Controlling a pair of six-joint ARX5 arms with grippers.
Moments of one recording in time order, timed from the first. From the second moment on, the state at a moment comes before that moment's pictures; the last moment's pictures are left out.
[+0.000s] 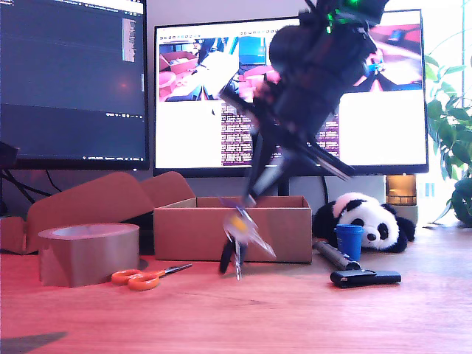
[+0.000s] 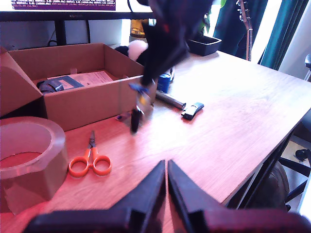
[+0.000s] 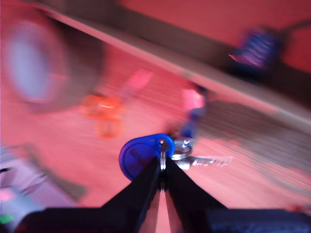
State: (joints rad) left arm -0.44 0.05 0.03 -0.19 0.46 -0.09; right arm 0.54 1.84 1.42 -0.71 -0.47 0.39
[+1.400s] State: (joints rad) left arm -0.44 0.05 0.03 -0.19 0.46 -0.09; right arm 0.47 1.94 1.62 -0.52 -0.10 0.44
